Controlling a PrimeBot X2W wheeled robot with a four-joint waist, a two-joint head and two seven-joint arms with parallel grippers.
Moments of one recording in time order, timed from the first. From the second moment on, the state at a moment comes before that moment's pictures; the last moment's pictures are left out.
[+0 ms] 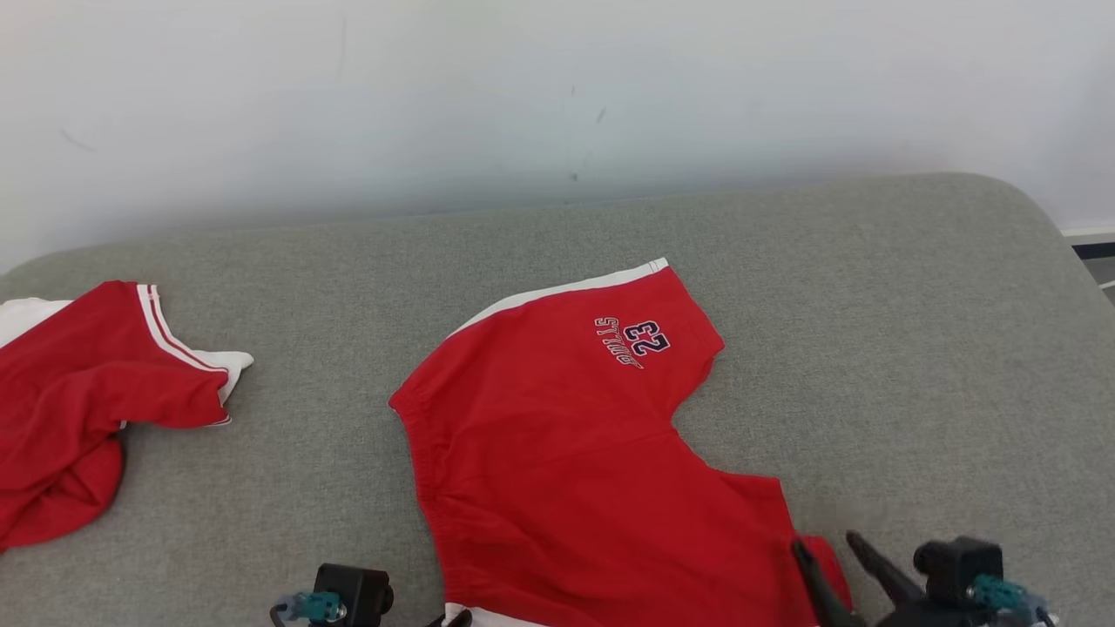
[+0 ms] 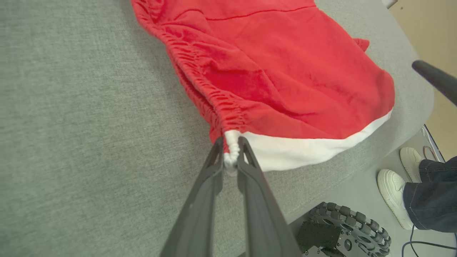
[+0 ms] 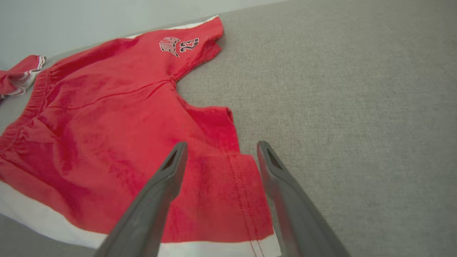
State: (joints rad) left arm -0.01 0.18 -0.46 0.13 -0.46 -0.05 0.40; right arm 0.04 -0.22 0.22 0.19 0.52 0.01 0.00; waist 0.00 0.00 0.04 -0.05
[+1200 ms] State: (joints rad) left arm -0.01 0.18 -0.46 0.08 -0.47 -0.04 0.43; right arm 0.12 -0.28 0.20 0.13 0.60 -0.07 0.44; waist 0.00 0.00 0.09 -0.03
